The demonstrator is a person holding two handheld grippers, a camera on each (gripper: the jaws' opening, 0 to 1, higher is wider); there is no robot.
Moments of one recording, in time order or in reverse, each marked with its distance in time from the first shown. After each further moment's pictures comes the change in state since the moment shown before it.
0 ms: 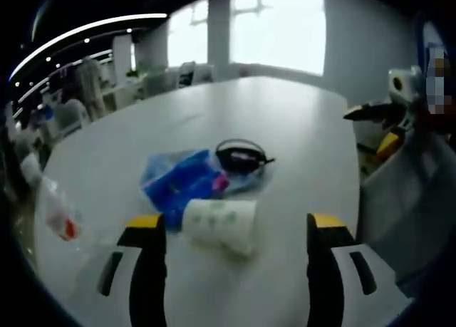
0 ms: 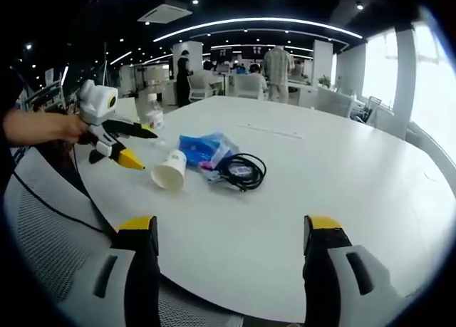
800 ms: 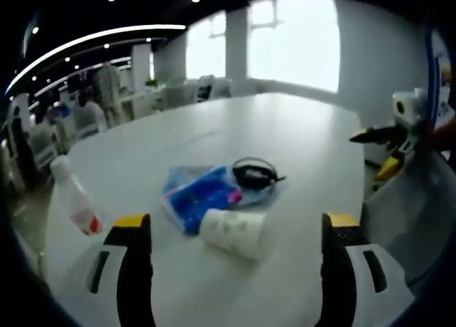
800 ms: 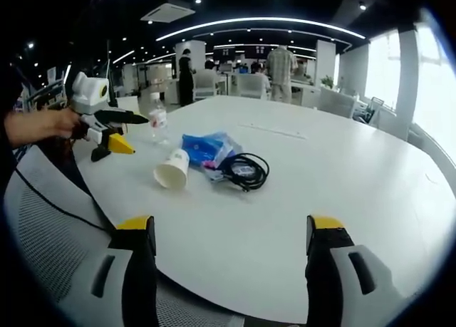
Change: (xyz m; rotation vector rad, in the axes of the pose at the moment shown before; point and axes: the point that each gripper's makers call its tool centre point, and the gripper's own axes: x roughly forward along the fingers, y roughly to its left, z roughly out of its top) left arm -0.012 0.029 -0.001 -0.045 0.030 0.038; right arm -0.001 -0.003 0.004 0.008 -0.024 -0.008
